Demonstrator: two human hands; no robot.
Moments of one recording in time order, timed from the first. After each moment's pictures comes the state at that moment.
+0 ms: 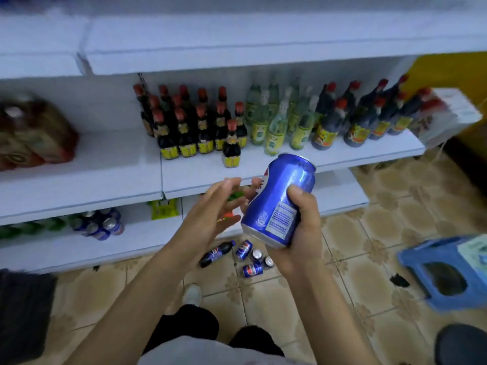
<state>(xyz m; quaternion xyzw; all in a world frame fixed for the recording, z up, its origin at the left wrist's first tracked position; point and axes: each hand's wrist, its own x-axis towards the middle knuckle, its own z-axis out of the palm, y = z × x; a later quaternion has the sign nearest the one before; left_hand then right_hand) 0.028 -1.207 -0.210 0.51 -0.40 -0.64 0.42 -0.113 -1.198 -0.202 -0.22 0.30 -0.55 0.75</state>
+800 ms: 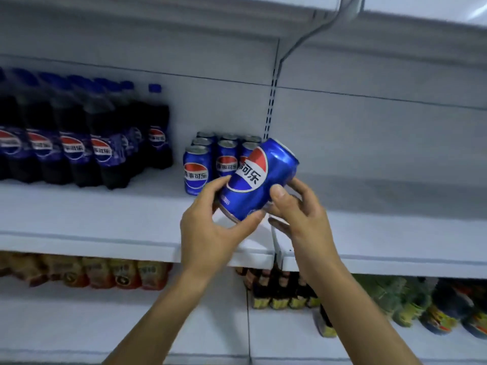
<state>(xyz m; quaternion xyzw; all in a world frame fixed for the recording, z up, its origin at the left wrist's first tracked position) 0.331 -1.361 -0.064 0.51 -0.53 -0.10 0.67 0.194 -1.394 -0.035 -0.56 0.33 -0.53 0.55</state>
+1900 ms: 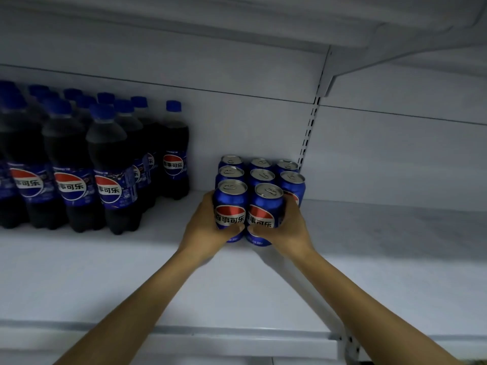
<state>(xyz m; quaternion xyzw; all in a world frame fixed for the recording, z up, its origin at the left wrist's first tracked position) 0.486 -1.518 -0.107 0.54 -0.53 -0.30 0.57 0.313 -1.559 -0.087 -0.69 0.41 -0.46 0.38</state>
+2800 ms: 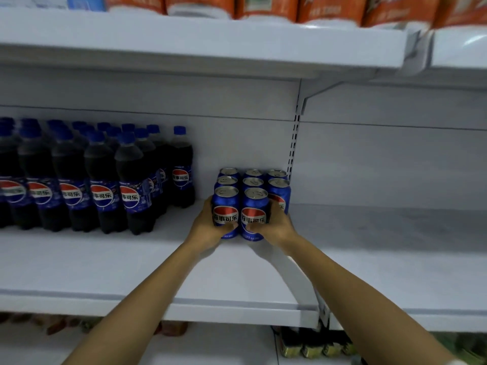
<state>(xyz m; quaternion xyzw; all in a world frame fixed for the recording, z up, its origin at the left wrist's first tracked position) 0.474 -1.508 -0.094 0.58 -0.53 -0.29 0.55 0.301 -1.554 -0.075 -0.70 0.39 -0.41 0.44</state>
